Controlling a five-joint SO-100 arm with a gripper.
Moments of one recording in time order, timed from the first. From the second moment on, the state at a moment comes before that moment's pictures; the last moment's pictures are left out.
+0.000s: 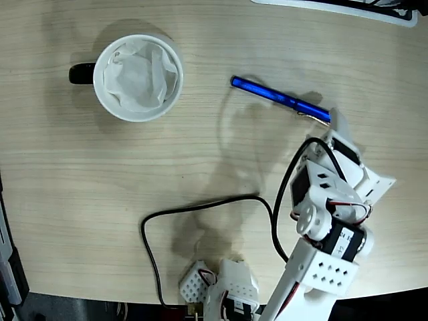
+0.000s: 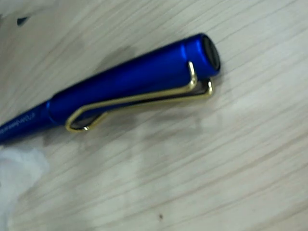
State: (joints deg) arm 21.1 78.4 96.9 59.9 4.0
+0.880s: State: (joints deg) arm 23.5 64.2 85.9 58.5 3.4
